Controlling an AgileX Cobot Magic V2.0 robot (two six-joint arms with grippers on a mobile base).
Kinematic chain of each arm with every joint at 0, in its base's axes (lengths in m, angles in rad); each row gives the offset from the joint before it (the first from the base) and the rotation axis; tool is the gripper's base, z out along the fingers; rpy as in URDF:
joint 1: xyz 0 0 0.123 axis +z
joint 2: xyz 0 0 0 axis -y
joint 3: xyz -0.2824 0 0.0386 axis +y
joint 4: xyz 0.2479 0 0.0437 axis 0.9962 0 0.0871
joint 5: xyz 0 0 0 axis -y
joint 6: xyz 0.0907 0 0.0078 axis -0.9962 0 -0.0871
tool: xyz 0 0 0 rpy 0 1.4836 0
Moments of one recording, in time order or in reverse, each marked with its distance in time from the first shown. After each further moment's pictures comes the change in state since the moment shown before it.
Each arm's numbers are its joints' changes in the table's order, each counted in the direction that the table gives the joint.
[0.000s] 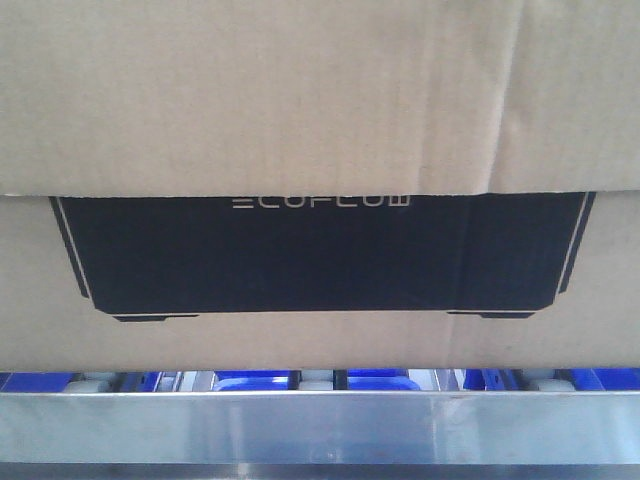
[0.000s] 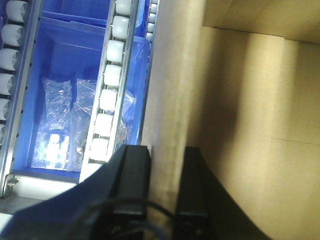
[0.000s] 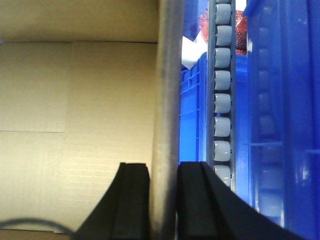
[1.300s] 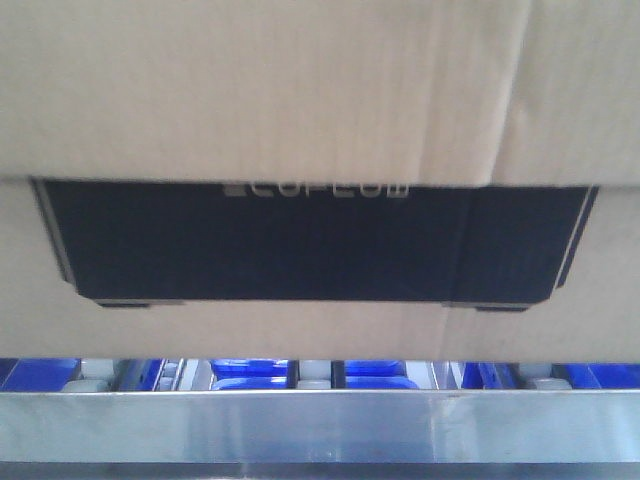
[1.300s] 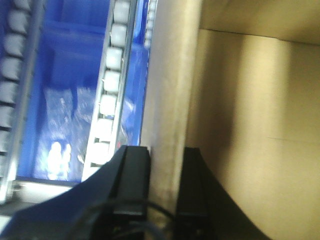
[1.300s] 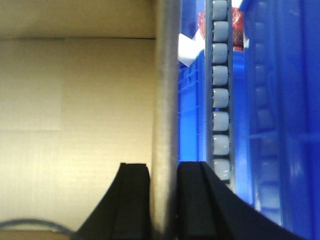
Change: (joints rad) left arm -0.084 0.096 0.003 0.068 -0.041 0.018; right arm 0.002 0.057 0.002 0.003 -0.026 -0.034
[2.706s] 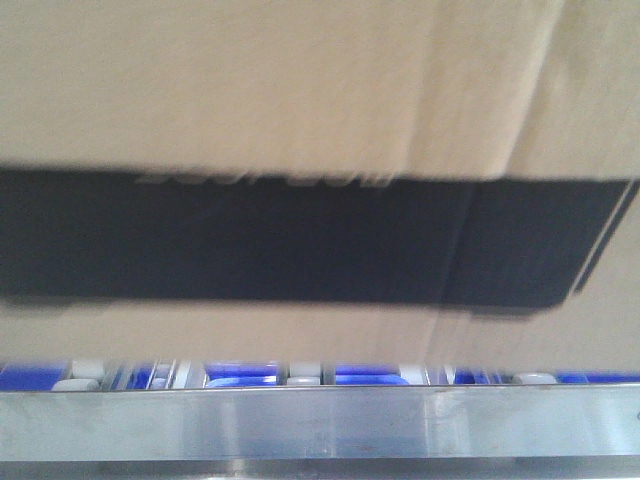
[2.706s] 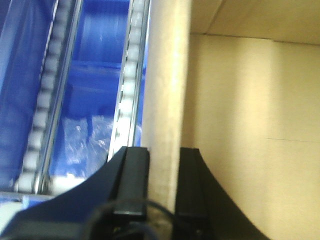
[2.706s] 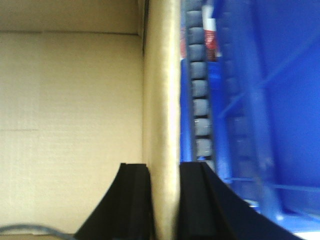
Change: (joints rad) left arm -0.314 0.294 0.150 0.247 -0.131 0.233; right arm 0.556 0.175 0.058 -0.478 -0.197 -0.528
